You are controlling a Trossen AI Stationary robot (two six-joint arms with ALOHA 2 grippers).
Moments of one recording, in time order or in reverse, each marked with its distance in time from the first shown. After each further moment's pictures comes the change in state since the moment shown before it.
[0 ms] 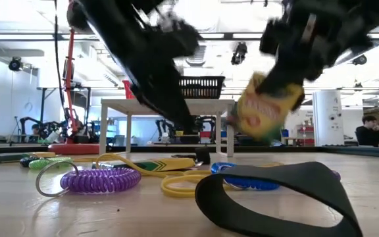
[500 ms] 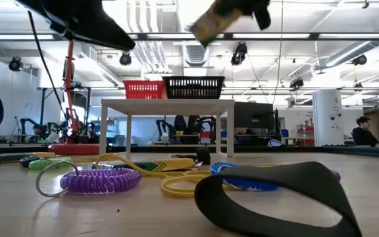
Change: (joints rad) left arm -0.352 -0.339 -0.278 0.099 -0.778 -0.105; right arm -0.111 -0.031 0.492 -0.253 0.514 -0.262
